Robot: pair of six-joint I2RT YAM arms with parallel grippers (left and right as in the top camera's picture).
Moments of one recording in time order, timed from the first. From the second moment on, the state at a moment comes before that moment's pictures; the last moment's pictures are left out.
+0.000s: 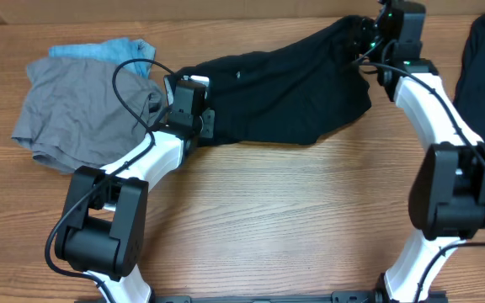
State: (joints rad) left arm -0.29 1.87 1.07 -0.06 -0.15 -0.10; right arm 0.00 2.04 1.58 -0.04 -0.25 0.44
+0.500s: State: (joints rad) left arm -0.29 1.87 1.07 -0.09 -0.19 -0.12; right arm -0.02 2.13 1.73 -0.33 -0.21 0.38
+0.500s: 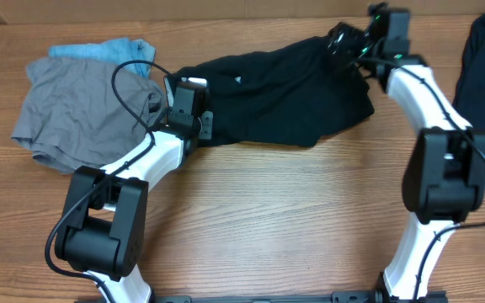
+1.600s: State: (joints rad) left arm -0.29 1.87 1.07 -0.10 -0.20 -0.19; right arm 0.08 2.37 1.84 -0.58 -0.11 0.30
